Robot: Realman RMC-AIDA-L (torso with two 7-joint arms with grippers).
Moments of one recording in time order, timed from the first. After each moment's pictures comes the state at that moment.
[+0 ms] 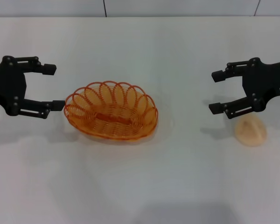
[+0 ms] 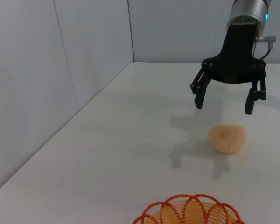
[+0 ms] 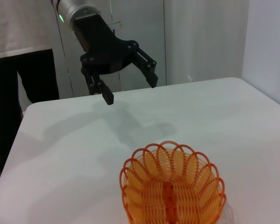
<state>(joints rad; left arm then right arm) -0.49 -1.95 0.67 1.02 2.10 1.83 -1.35 0.62 2.00 -0.91 -0.94 -2.03 -1.67 1.50</state>
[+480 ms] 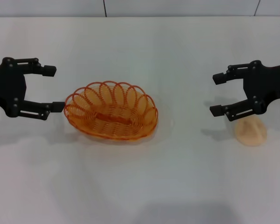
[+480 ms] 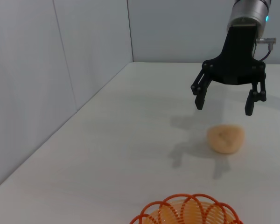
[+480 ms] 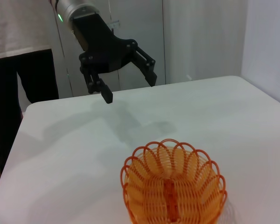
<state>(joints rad) -0.48 -1.96 0.67 1.02 2.10 1.83 -1.35 0.61 2.00 -0.91 -0.94 -2.03 -1.67 1.50</state>
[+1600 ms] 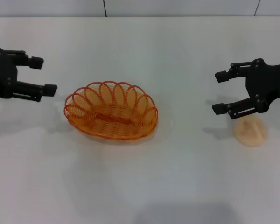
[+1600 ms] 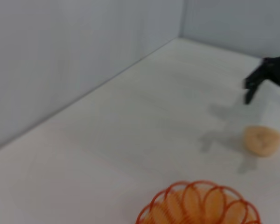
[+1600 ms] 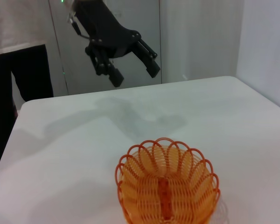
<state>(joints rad) -0.52 -1.95 0.67 1.16 2.18 1.83 -1.73 0.61 2.00 -0.90 -0.95 -2.03 -1.66 1.49</state>
